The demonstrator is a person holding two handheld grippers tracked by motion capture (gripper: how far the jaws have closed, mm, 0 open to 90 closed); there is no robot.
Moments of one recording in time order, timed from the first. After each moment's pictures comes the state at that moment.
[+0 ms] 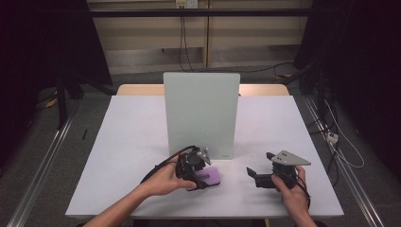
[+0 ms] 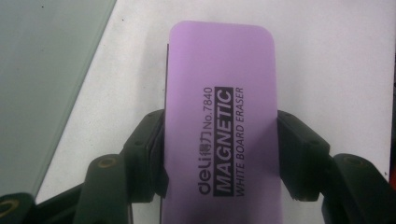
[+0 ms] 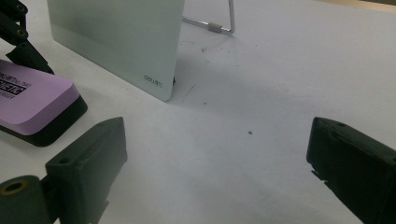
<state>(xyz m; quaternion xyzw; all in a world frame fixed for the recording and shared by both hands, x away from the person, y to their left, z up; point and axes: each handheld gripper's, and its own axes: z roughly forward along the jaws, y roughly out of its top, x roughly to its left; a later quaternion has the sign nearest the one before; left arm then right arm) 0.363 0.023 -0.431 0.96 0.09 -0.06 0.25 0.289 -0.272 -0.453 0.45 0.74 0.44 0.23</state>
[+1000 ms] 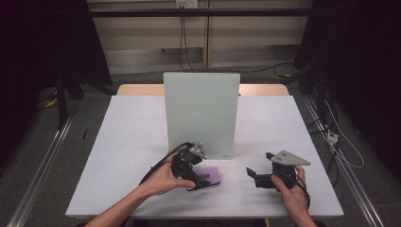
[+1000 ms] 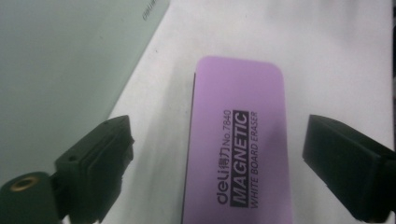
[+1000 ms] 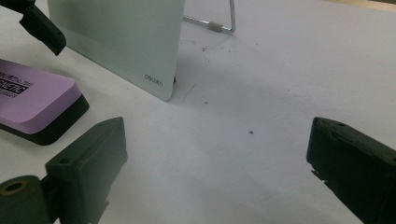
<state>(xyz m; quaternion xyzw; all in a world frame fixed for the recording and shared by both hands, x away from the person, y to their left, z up) 0.367 0.035 -0.426 0.94 0.13 -0.03 0.32 0.289 -0.271 -0.453 0.45 0.74 0.44 0.22</state>
